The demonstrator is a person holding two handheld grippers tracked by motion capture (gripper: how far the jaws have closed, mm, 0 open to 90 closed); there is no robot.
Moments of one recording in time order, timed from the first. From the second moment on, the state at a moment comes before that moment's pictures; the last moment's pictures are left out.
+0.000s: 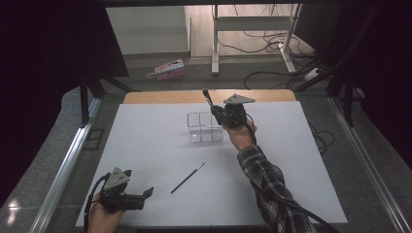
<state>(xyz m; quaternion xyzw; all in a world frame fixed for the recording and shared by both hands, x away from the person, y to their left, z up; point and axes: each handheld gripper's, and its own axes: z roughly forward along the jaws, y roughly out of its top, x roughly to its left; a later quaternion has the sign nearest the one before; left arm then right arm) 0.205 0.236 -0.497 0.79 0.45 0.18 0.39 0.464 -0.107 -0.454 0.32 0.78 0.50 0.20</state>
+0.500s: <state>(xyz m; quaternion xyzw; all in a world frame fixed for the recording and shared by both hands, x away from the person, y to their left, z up) 0.204 0.236 -0.497 0.79 0.45 0.18 0.39 0.461 -0.107 -0.468 0.32 0.78 0.49 0.19</state>
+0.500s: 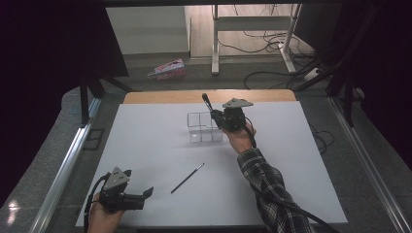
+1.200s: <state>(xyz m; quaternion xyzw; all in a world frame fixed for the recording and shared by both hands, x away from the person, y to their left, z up) 0.205 0.236 -0.497 0.79 0.45 0.18 0.38 0.457 -0.108 -0.471 0.31 0.79 0.49 0.19</state>
